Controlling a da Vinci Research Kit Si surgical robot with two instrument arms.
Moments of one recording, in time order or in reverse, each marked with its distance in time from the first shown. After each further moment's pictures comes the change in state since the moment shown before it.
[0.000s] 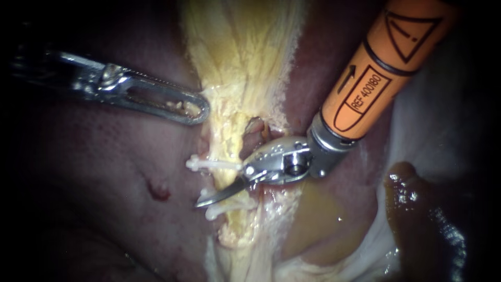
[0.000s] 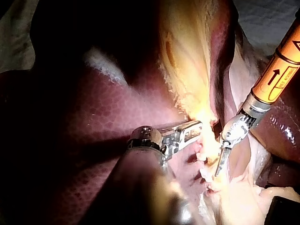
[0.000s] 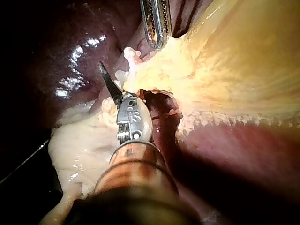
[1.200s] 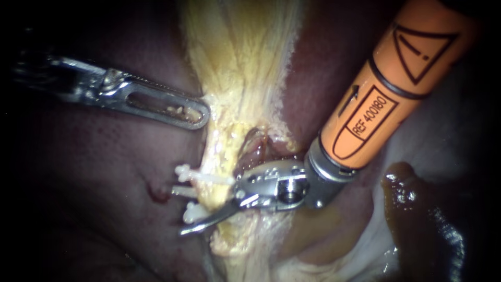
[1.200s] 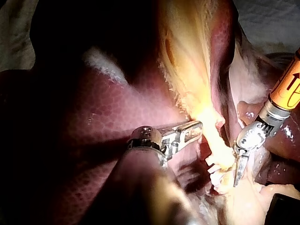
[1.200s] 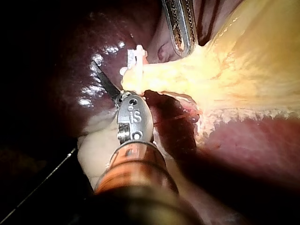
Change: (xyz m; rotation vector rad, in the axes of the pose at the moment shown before) right arm 0.004 -0.006 0.001 0.129 0.091 0.021; left arm 0.000 0.000 0.000 0.001 0.001 0.001
